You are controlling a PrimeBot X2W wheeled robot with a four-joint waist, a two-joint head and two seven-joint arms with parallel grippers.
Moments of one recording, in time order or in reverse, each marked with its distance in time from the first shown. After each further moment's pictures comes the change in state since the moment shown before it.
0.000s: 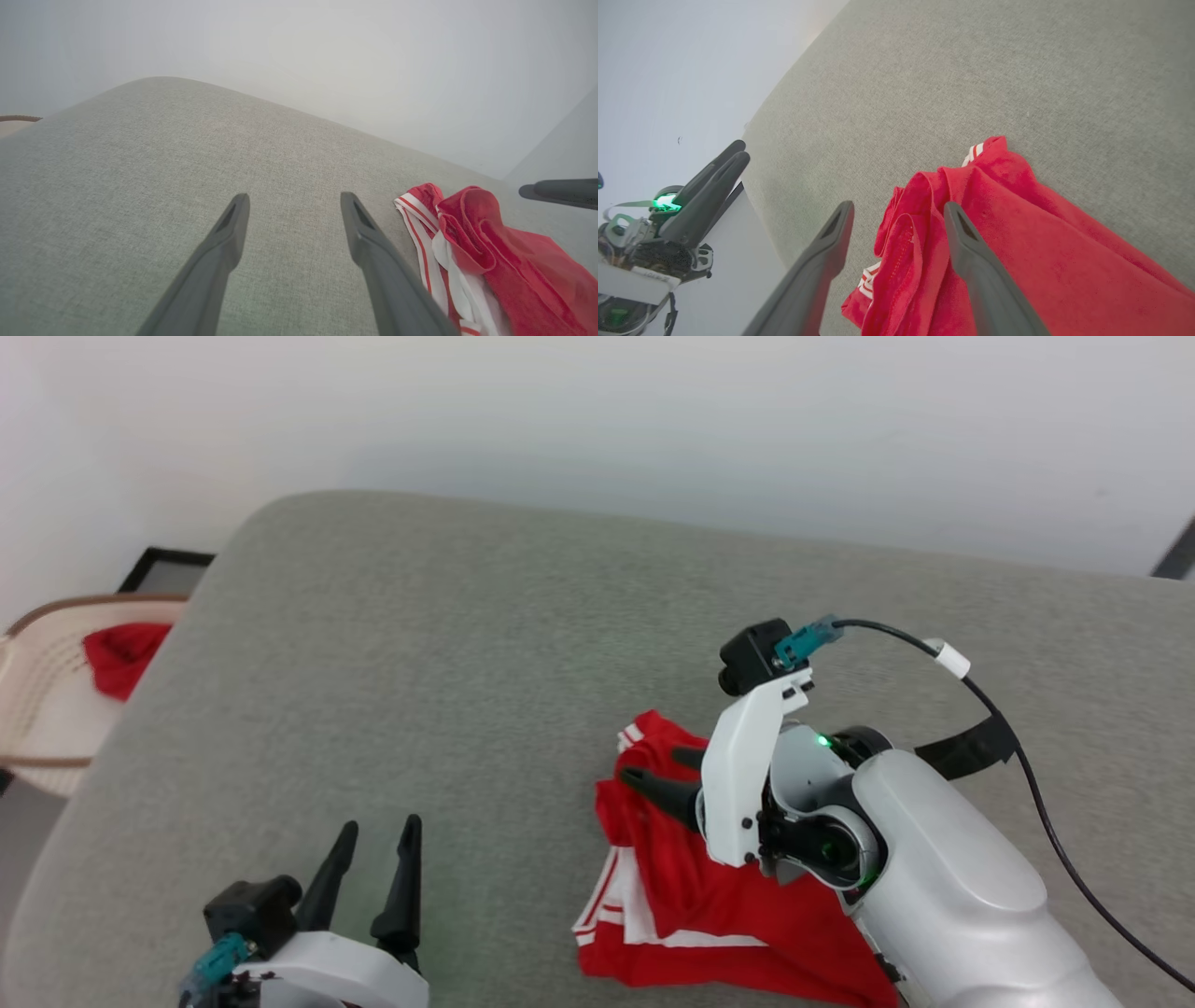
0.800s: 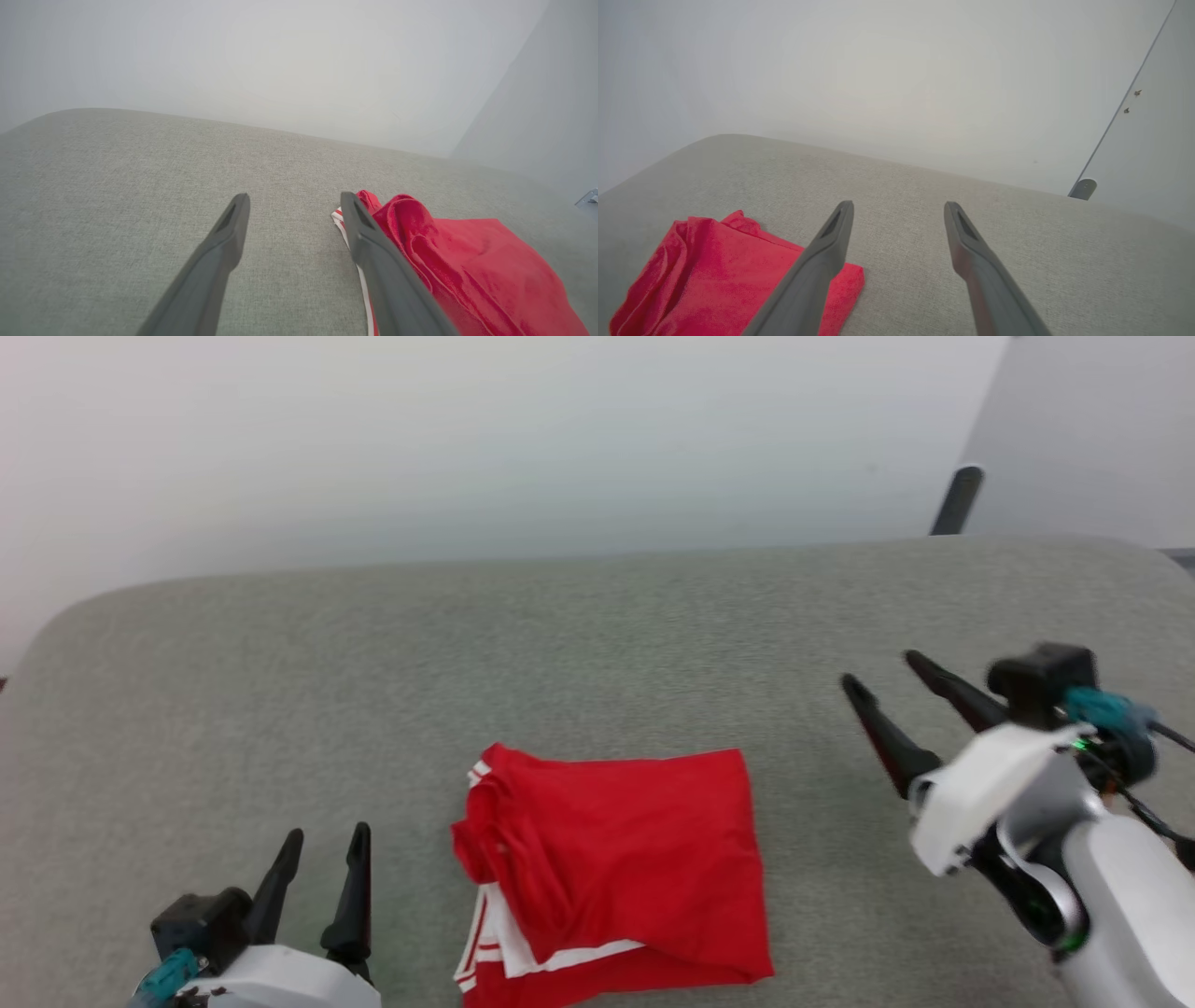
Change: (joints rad) left arm 0.048 0.067 0.035 -0.065 0.019 0.026 0.006; right arm 0.240 -0.261 -0.204 -0.328 -0.278 0.000 -0.446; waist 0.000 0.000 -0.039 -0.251
